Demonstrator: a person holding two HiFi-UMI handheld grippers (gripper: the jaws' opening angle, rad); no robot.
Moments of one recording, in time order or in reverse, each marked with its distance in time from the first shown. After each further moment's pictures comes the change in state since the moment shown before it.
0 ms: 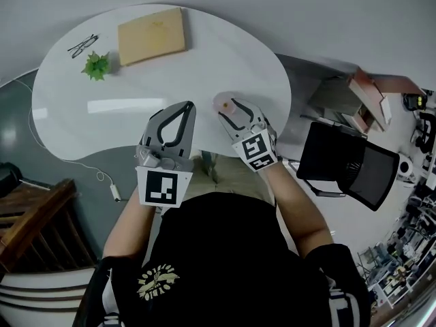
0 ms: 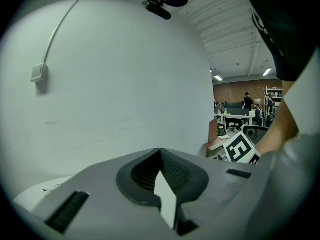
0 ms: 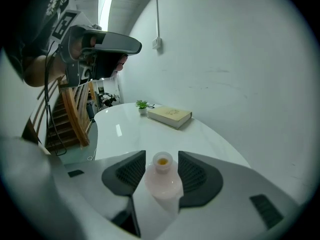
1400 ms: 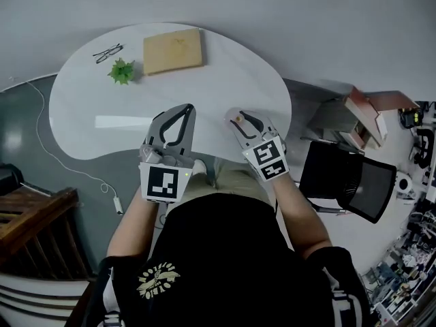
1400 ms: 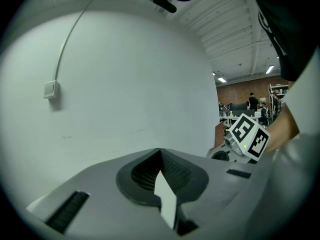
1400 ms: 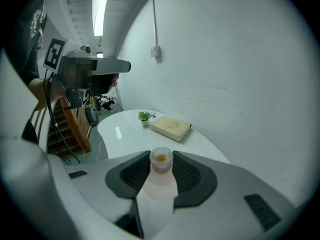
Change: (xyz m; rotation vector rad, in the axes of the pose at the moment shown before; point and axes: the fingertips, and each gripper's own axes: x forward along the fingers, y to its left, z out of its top) left arm -0.061 0.031 0.037 -0.011 -0.080 0.090; right arm -0.053 0.022 0.069 0.053 0.012 -0.015
